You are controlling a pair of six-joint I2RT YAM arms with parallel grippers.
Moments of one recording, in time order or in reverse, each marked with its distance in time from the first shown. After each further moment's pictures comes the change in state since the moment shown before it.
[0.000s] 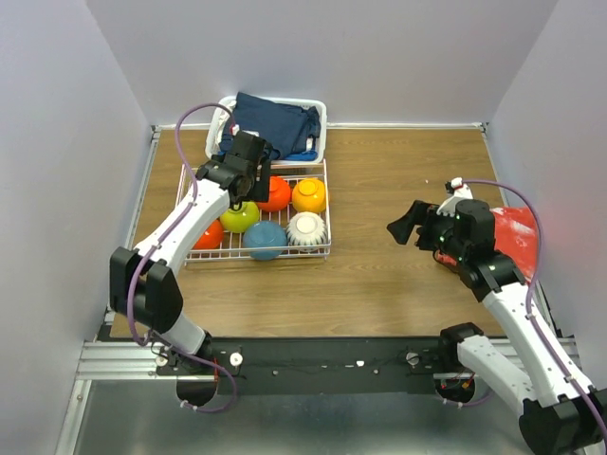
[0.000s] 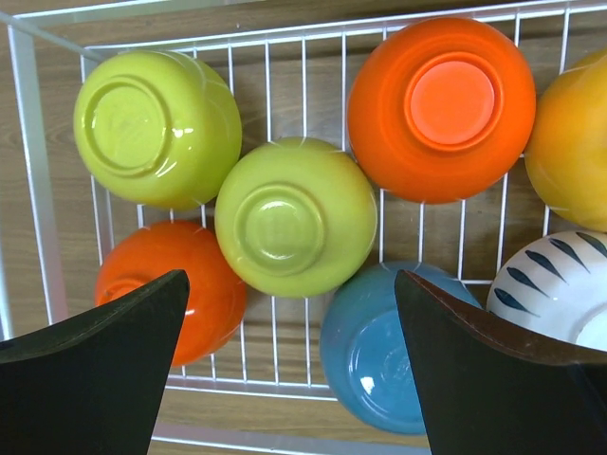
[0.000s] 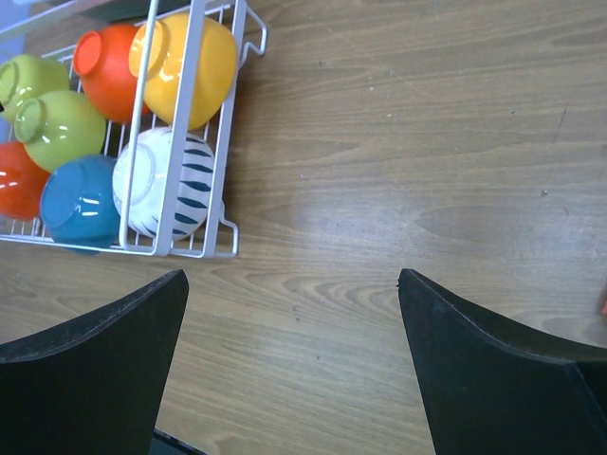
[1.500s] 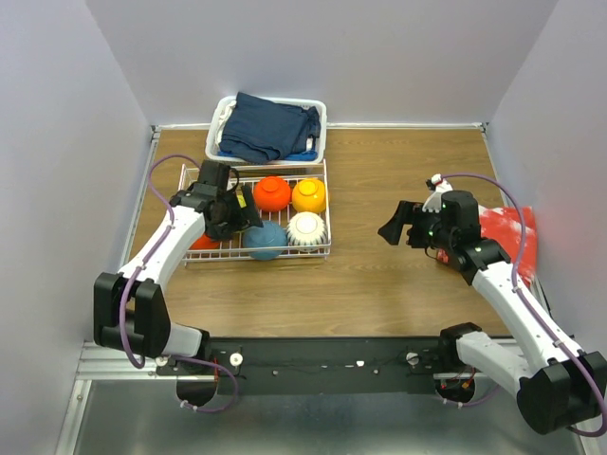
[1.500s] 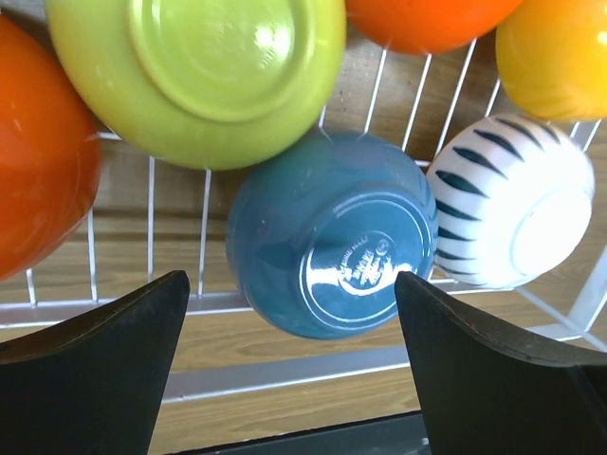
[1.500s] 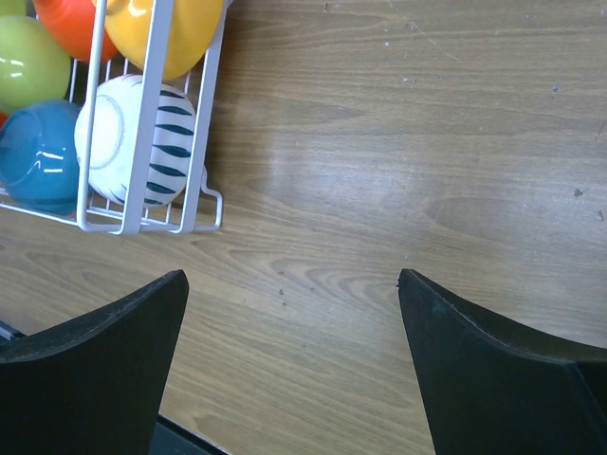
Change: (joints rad) left arm 0.159 -0.154 -0.320 0.043 0.484 -0.309; right arm 0.000 0.180 0.014 0.027 -0.090 -0.082
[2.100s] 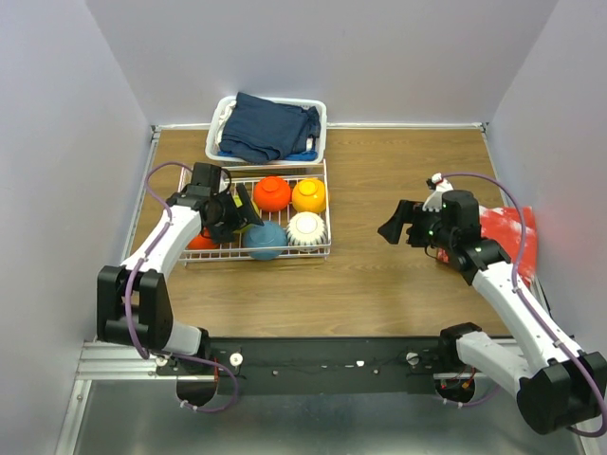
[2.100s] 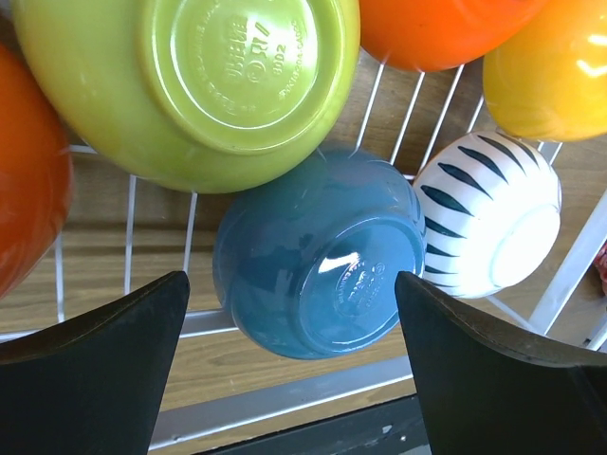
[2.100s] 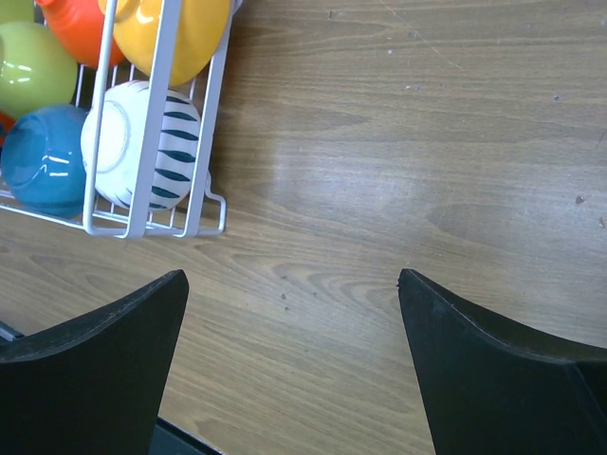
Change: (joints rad) left arm 0.098 0.026 -0.056 0.092 0.152 -0.055; right arm 0.000 0.001 0.000 0.014 -0.003 0.002
